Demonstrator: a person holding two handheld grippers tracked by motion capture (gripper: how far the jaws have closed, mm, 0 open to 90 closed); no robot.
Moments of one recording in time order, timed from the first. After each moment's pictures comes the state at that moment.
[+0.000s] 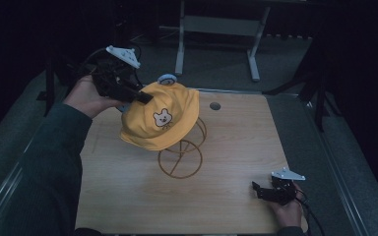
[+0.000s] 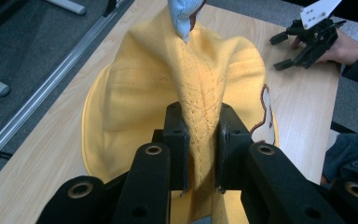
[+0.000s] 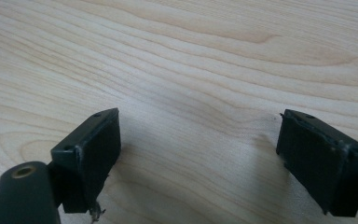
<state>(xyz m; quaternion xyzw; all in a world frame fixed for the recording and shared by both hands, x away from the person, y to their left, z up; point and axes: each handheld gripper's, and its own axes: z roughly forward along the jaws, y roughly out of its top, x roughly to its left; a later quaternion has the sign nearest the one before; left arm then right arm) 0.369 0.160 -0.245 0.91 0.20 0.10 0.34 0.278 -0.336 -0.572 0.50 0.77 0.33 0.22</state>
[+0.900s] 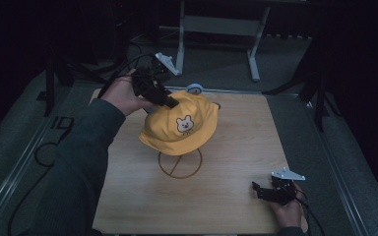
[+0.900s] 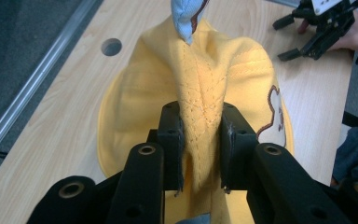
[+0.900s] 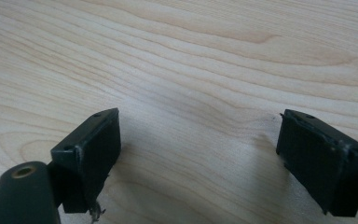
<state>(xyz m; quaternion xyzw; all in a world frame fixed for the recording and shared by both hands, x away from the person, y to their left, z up) 0.393 0.085 -0.264 0.94 0.18 0.09 0.28 0.278 -0.336 -0.572 0.50 0.77 0.33 0.21</state>
